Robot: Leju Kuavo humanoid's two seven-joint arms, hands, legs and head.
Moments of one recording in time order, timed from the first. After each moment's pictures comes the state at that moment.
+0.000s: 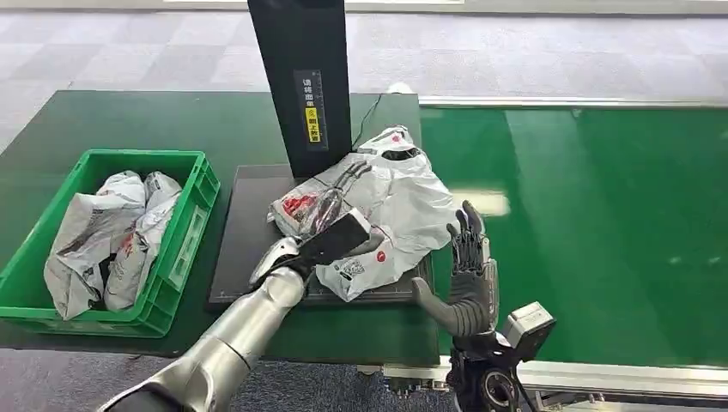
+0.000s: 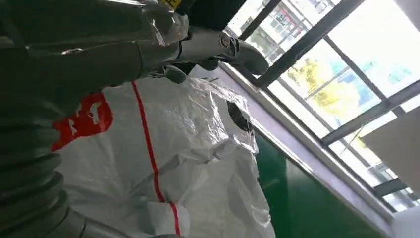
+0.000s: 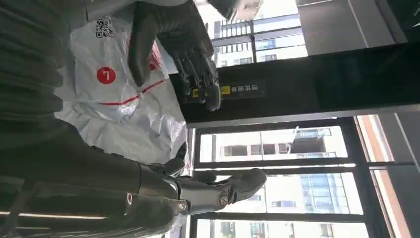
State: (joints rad) left arm -0.70 -0.27 -0.42 -0.73 -0.66 0.21 -0.37; right arm -0.04 0.23 0.10 -1.39 -0.01 0.26 -0.67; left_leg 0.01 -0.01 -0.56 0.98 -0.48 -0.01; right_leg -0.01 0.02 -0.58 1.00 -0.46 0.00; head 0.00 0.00
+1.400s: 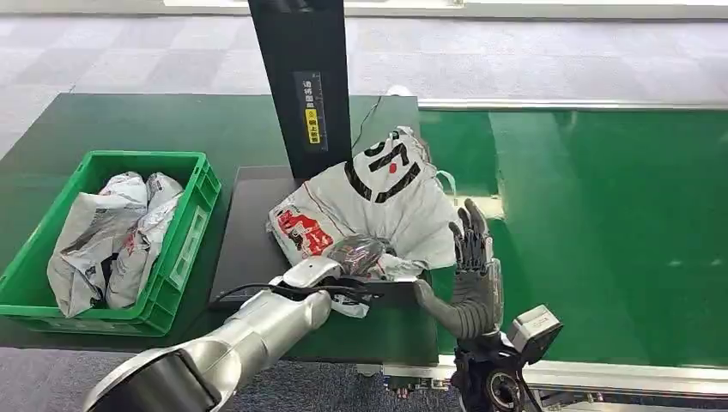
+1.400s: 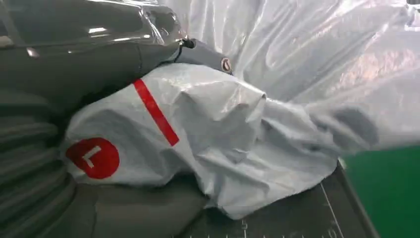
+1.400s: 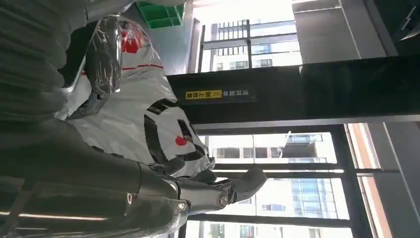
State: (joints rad) left arm -0.85 -0.30 -0.75 -0.34 -0.92 0.12 -0.13; right arm -0.04 0.23 0.08 -1.43 0.01 0.29 -0.68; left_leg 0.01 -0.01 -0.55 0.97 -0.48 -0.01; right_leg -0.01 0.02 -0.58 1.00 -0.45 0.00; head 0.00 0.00
